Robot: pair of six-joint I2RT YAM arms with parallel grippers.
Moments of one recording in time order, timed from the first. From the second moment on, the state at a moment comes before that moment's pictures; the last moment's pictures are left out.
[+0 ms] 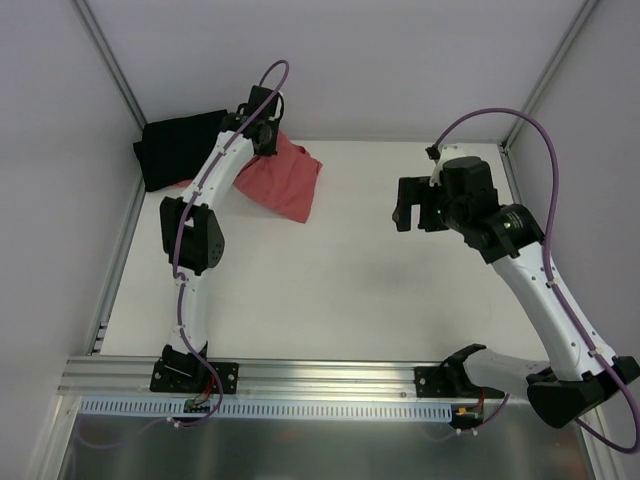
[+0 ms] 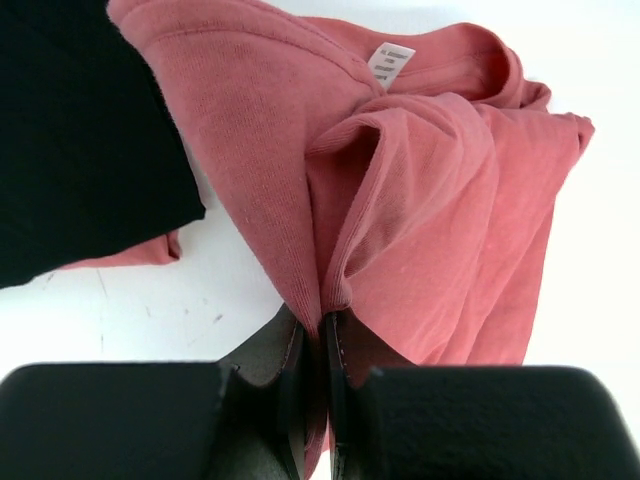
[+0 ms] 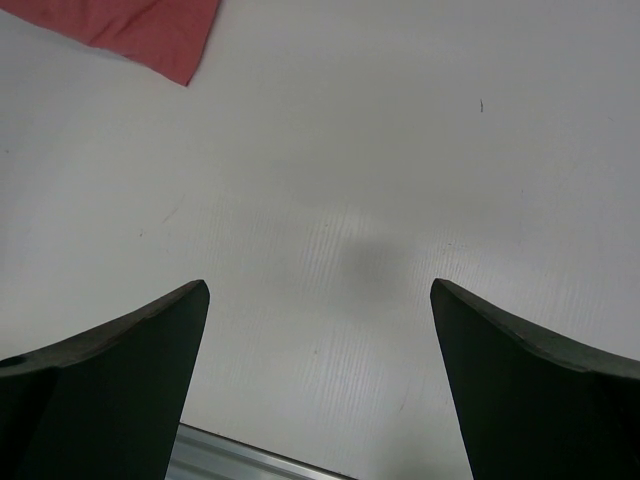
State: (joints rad) left arm -0.31 2.22 2.23 -0.83 -0.25 -0.07; right arm 0.48 1.15 1.39 -0.91 0.10 0.25
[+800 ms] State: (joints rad) left arm -0.22 2.22 2.25 -0.61 -0.35 0.11; right arm 0.45 1.16 1.44 -1.07 0.08 0.27
